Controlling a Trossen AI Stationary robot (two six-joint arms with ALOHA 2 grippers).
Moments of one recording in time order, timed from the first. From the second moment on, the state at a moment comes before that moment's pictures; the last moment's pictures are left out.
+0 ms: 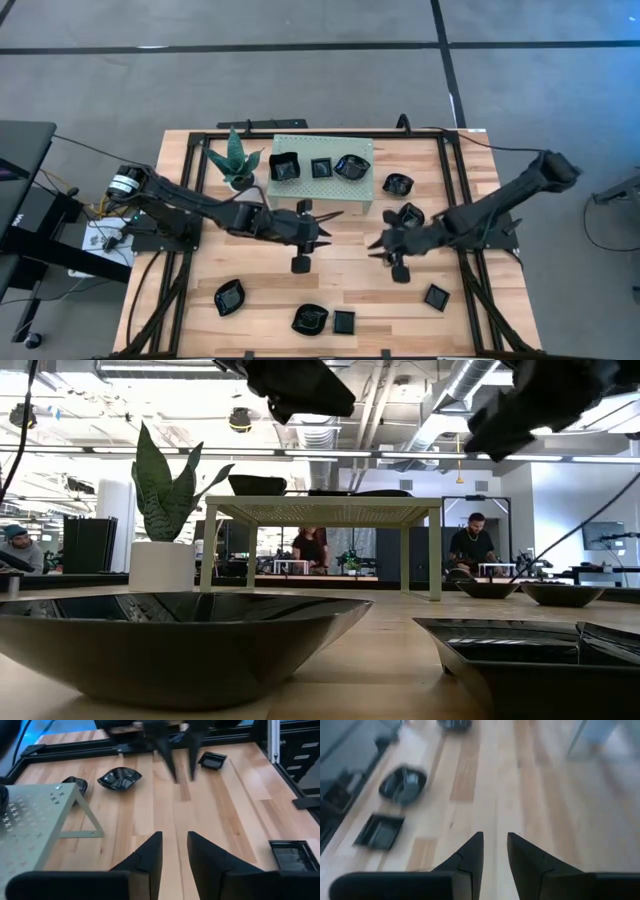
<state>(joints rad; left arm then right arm) -0.26 1.57 1.06 -0.01 -0.21 0.02 0.45 1.14 0.62 -0.10 0.29 0.24</state>
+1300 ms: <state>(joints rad) -0.19 1.57 1.00 -0.03 -0.21 0.02 0.91 1.46 0.91 -0.79 -0.11 1.79</state>
